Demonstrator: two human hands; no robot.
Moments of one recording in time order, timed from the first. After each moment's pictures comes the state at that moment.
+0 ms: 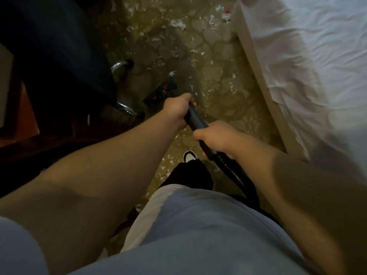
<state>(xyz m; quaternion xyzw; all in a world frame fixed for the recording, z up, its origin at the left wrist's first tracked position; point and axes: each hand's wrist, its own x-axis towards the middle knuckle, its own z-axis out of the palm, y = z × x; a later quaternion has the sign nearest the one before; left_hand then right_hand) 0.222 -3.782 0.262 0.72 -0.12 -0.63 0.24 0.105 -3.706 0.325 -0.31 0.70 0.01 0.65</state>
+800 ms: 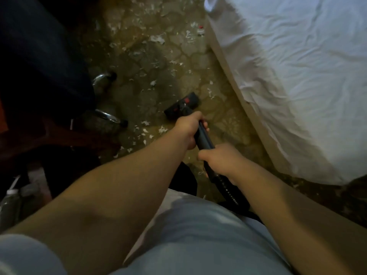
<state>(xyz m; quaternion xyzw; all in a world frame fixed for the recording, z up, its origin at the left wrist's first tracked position) 0.106 -3.678 0.272 0.65 -0.09 -0.73 0.19 0.015 -3.582 0.335 -0.27 0.74 -0.04 0.62</state>
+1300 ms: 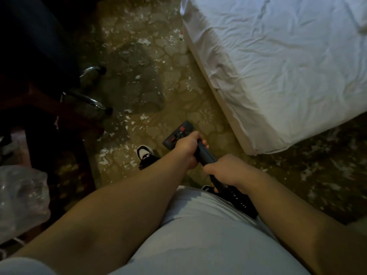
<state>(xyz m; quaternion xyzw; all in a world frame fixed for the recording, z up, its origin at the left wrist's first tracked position) -0.023 -3.406 0.308 0.62 -0.03 -0.75 0.22 -0.133 -3.334 0.377 -0.30 0.72 0.00 0.63</state>
